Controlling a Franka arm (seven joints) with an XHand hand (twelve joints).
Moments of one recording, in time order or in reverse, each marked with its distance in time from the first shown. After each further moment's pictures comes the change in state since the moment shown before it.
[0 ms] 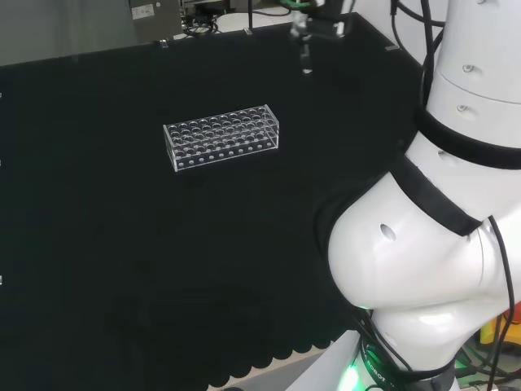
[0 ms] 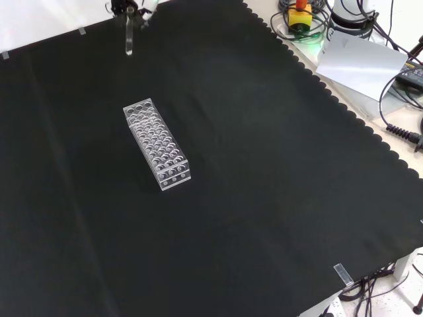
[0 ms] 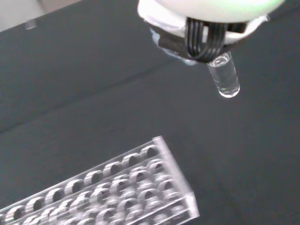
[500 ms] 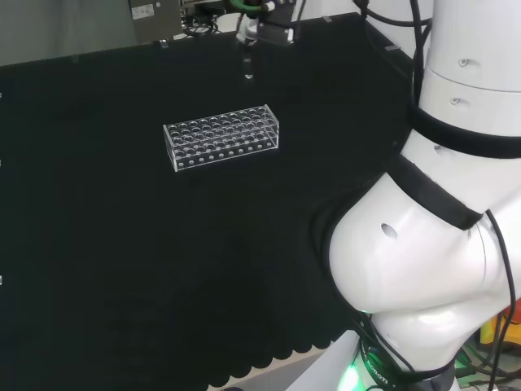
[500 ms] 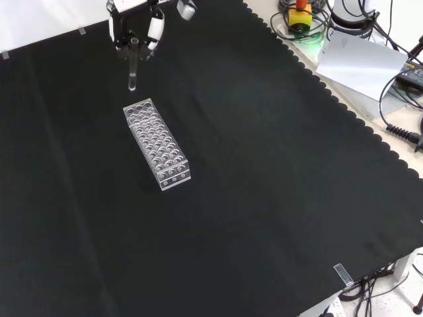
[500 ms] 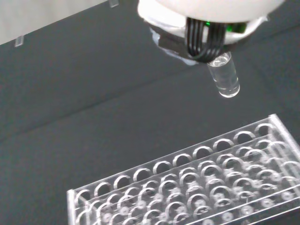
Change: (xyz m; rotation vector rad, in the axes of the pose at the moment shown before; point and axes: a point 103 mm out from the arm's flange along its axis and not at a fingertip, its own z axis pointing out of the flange) arm 0.084 -0.002 0.026 0.043 0.061 -0.153
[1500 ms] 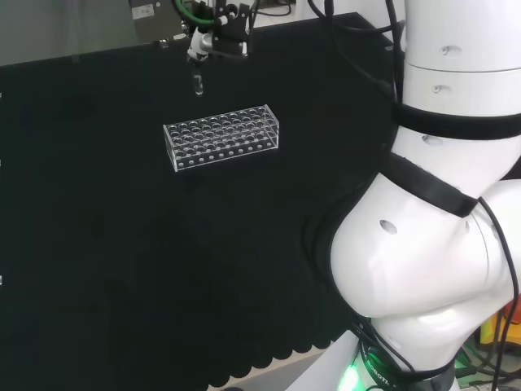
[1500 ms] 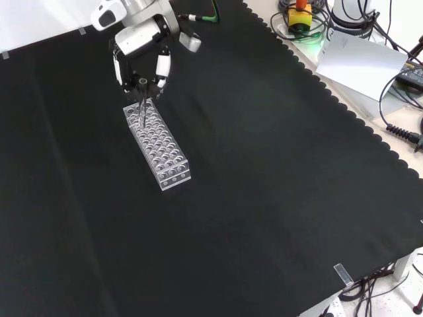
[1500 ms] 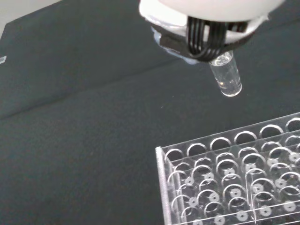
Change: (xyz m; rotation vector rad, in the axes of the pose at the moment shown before) arm 0.077 0.013 0.048 0.091 0.016 -0.146
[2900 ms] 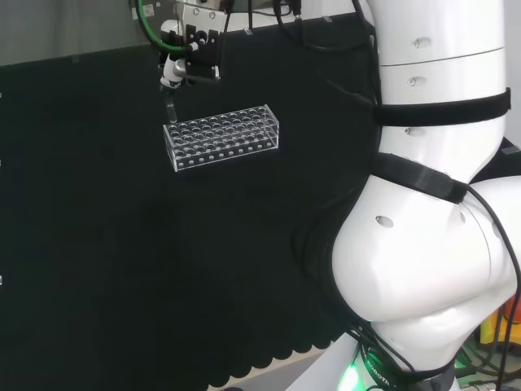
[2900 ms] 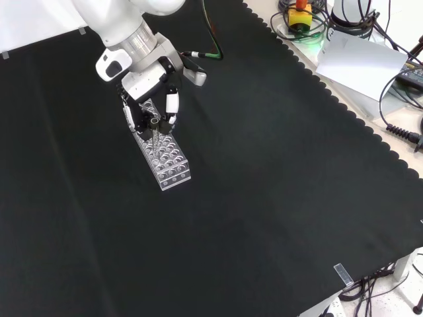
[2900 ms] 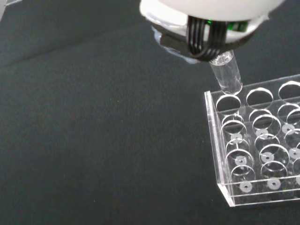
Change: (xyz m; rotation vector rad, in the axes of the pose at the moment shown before) arm 0.034 0.024 0.062 0.114 -0.021 -0.068
